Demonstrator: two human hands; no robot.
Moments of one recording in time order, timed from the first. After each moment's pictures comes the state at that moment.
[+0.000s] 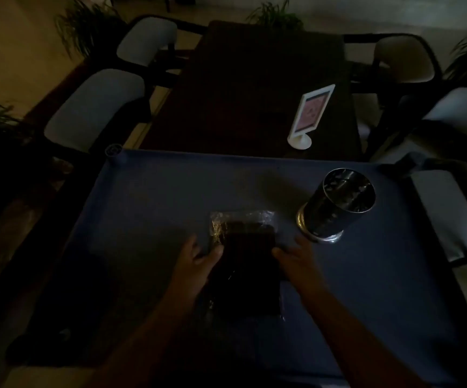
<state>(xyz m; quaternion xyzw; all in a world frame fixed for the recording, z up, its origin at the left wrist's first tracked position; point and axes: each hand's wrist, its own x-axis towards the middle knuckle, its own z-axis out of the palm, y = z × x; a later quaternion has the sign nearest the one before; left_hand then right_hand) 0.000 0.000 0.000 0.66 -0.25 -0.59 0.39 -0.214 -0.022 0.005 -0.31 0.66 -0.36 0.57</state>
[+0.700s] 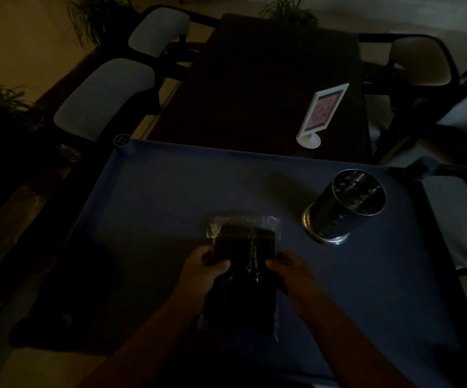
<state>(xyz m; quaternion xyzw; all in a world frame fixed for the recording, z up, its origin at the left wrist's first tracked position) -0.005 0.008 -0.018 0.66 -0.24 -0.62 0.36 -0.208 -0.014 -0.015 -0.29 0.66 -0.28 0.64</state>
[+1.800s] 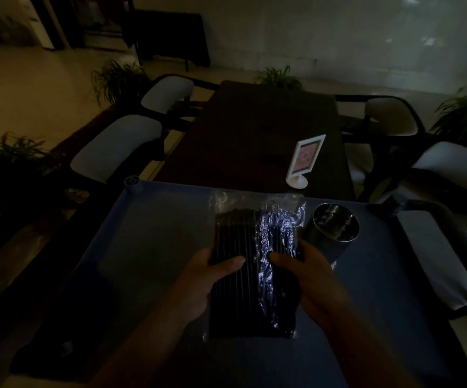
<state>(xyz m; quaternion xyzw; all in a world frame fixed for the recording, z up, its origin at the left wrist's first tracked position) -0.014 0.005 0.092 0.46 -0.34 -0.70 0.43 -0.224 -0.013 0.108 -0.38 0.47 -0.42 0.68</state>
